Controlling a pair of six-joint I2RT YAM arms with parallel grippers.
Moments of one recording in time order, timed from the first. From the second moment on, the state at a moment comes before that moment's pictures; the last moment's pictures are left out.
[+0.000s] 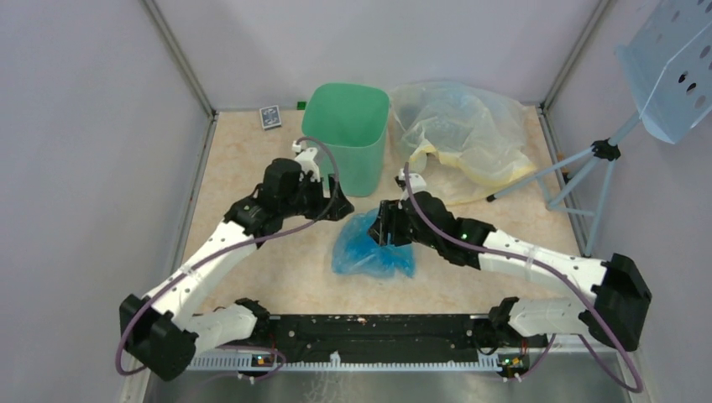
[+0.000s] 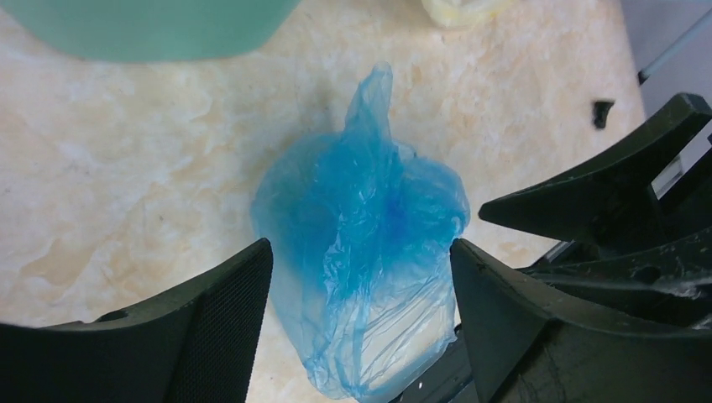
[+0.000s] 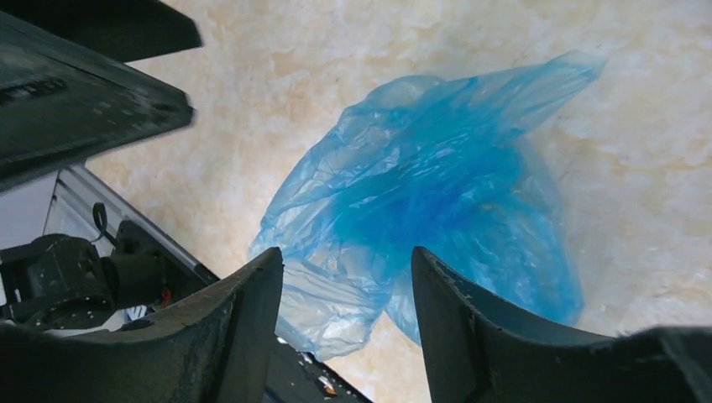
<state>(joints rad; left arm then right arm) -0.51 1.07 0.95 -0.45 0.24 -0.46 0.98 1.16 0.84 -0.23 0.16 0.68</state>
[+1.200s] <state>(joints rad) -0.56 0.86 0.30 0.07 0.43 -0.74 0.99 1.12 0.75 -0.24 -0.05 0.68</state>
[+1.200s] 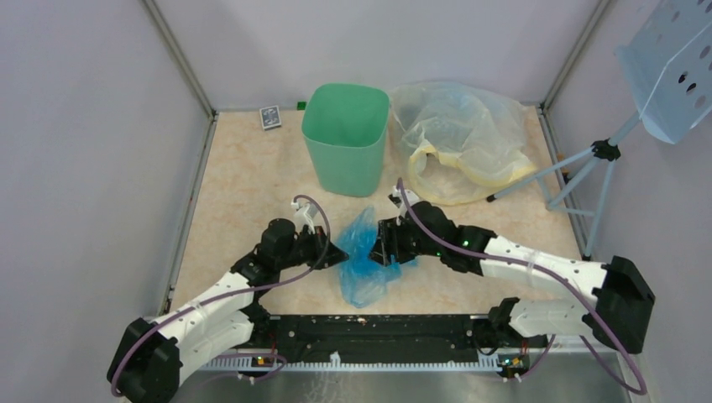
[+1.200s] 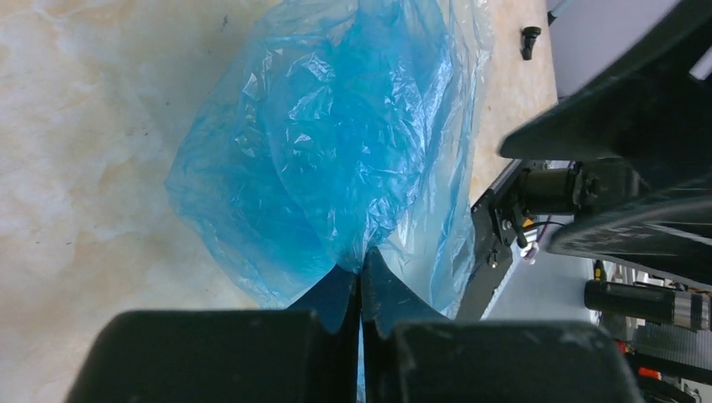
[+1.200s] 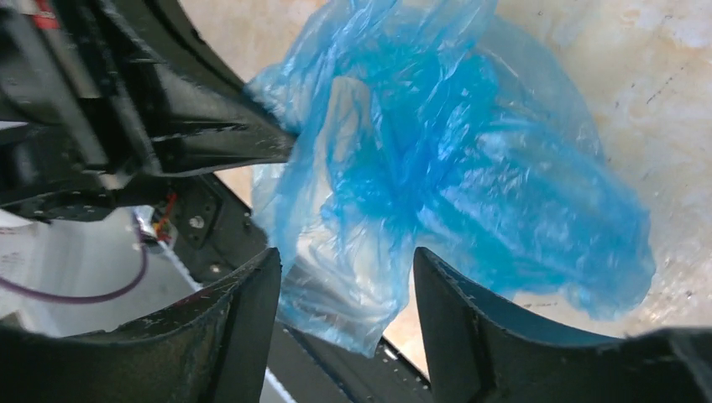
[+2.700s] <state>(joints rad) -0.54 0.56 0.29 -0.27 0.05 -0.82 1.02 0.79 0.54 -0.54 0.40 0.77</state>
